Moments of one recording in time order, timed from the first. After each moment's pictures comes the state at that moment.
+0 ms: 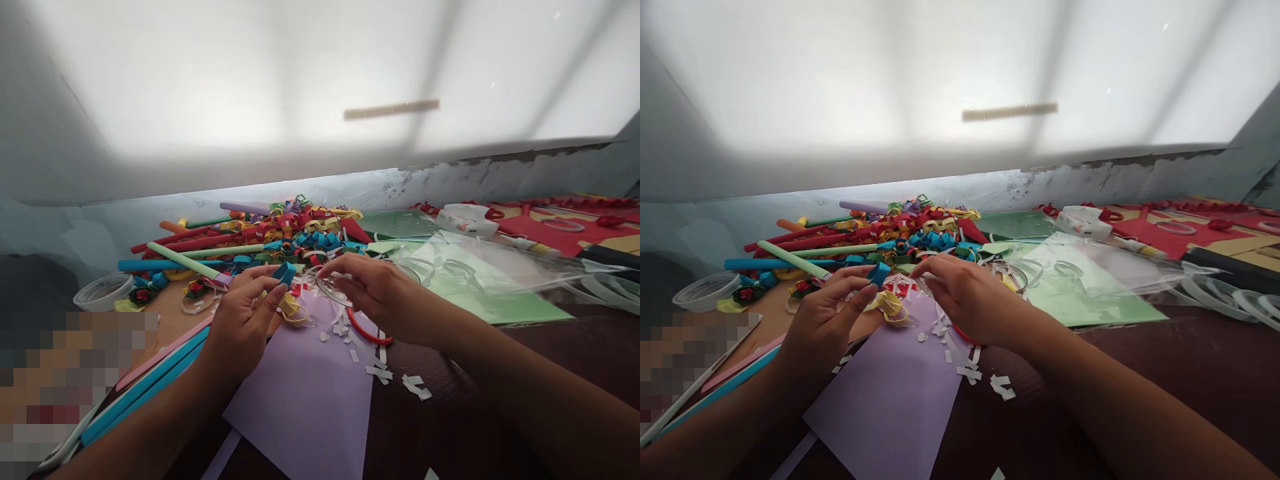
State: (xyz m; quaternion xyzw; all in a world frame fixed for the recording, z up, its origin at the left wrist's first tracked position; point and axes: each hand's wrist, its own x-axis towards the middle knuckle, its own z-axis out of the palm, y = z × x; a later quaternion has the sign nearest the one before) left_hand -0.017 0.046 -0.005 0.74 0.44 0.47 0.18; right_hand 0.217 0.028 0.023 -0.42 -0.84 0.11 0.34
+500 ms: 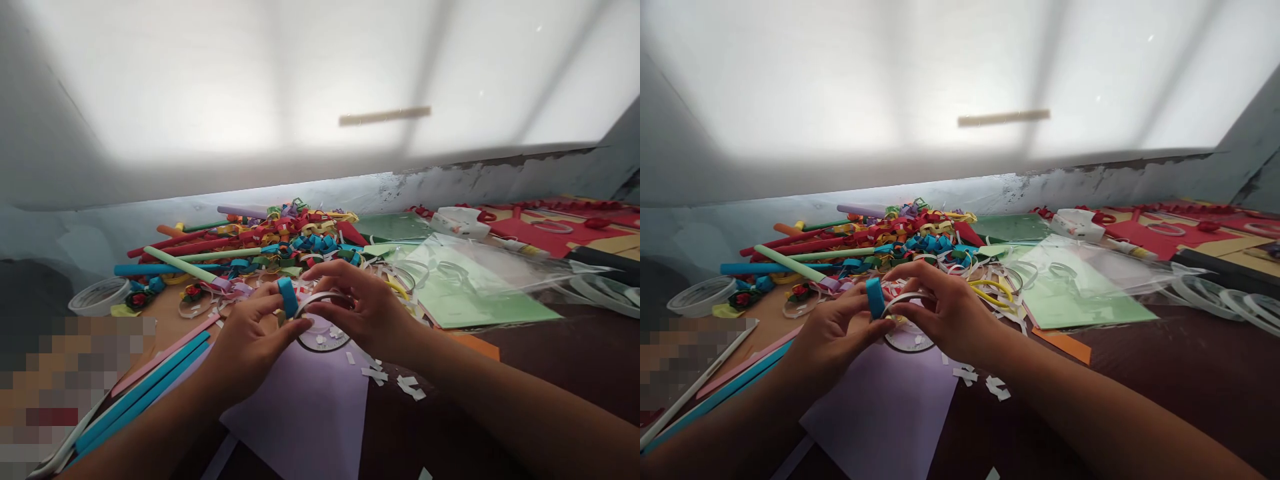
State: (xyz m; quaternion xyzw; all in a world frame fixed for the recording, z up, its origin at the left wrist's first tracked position) left_hand -0.008 0.027 0.009 0.79 0.36 0.39 0.31; right_hand 0.189 0.024 -0.003 -0.28 -0.73 0.35 0.51
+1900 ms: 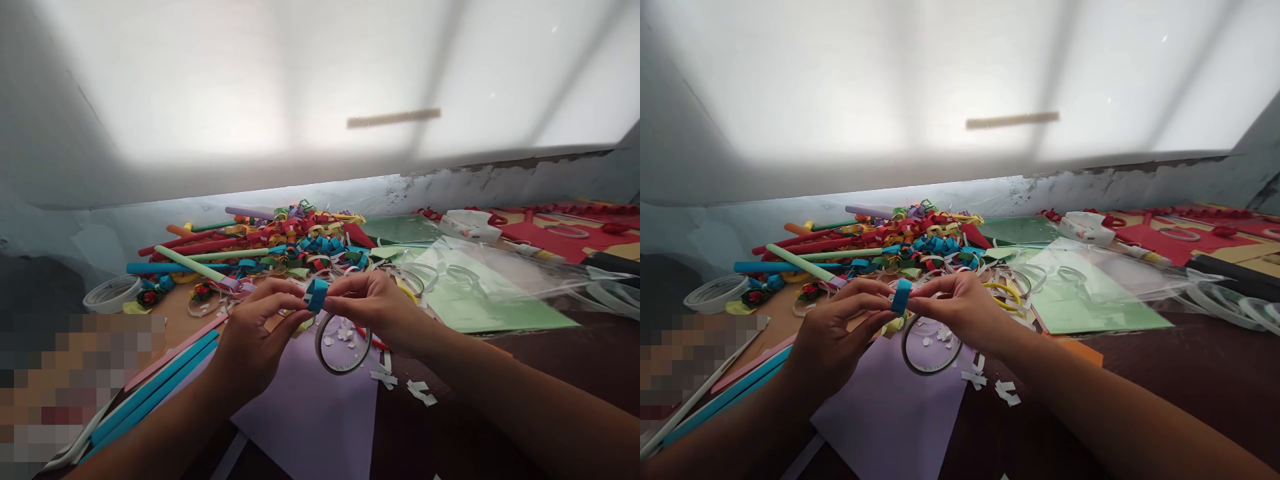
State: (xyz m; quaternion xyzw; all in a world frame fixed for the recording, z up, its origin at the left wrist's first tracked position) left_hand -0.014 0.031 0.001 0.81 0.30 0.48 0.15; right_hand 0.191 0.032 0.009 -0.39 -0.59 0.52 0.48
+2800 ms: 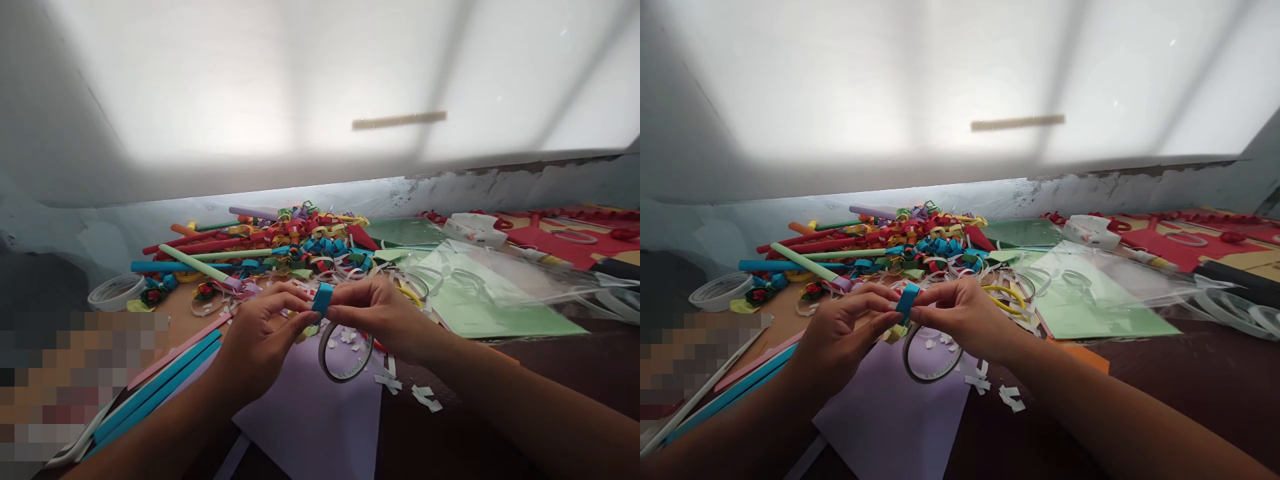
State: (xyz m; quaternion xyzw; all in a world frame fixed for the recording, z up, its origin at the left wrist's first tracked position) left_hand -0.012 0.030 0.003 0.77 0.35 0.46 0.28; right_hand 0.193 0.030 0.006 -0.32 -0.65 0.53 0.43
